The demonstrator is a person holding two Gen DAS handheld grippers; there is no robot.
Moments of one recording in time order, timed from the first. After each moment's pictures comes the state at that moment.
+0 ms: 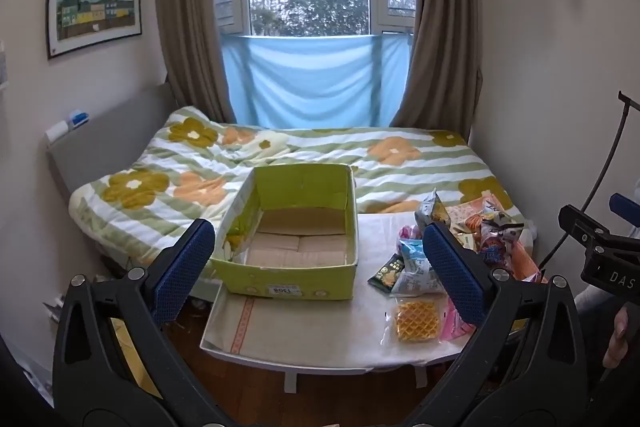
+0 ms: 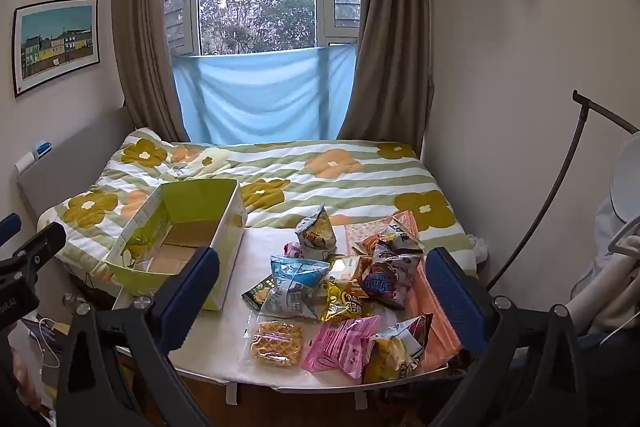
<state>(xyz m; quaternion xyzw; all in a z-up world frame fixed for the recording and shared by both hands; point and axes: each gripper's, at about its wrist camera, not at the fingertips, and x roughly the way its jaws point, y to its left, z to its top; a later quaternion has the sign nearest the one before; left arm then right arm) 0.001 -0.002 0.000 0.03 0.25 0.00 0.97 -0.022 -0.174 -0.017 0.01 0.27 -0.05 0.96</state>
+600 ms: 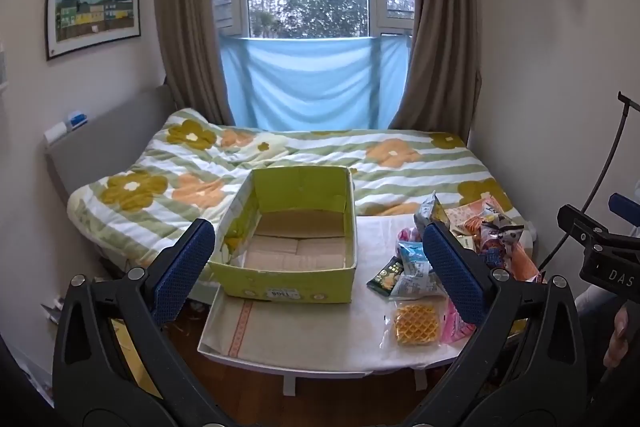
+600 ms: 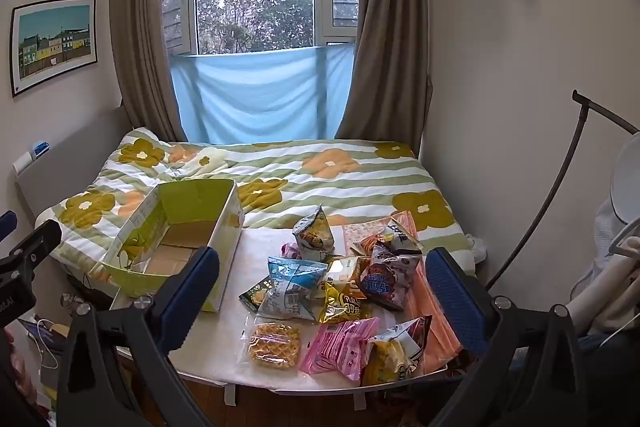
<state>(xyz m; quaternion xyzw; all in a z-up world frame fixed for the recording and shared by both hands) 0.005 0.001 -0.004 0.02 0.24 0.00 0.97 -0.022 -0.174 -0.017 0.01 0.26 -0.05 0.96</state>
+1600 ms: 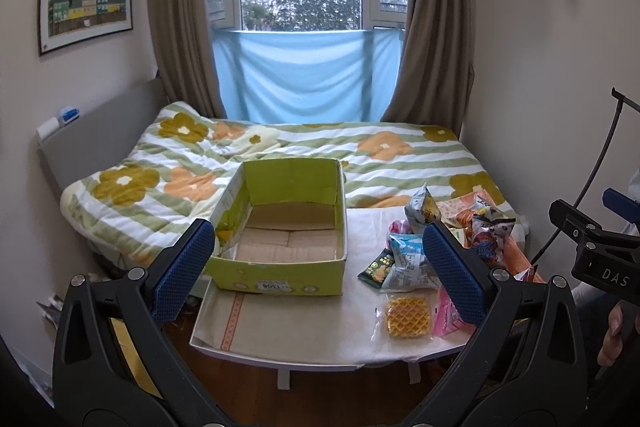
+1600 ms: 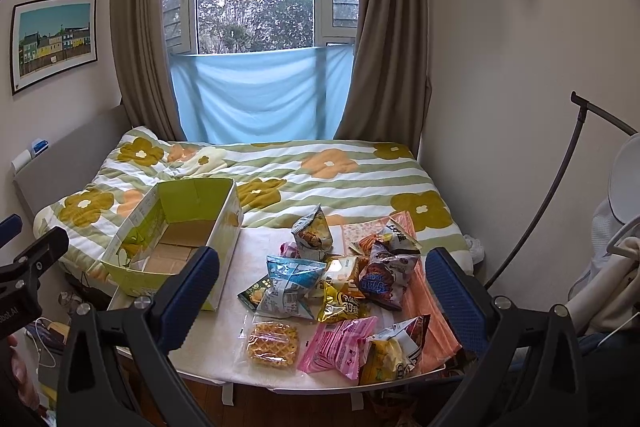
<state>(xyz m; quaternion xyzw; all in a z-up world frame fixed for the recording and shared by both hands) 0.003 -0.001 -0.002 0.01 0.25 -0.02 0.97 -0.020 -0.175 -0.022 0.01 0.26 -0.06 0.96</state>
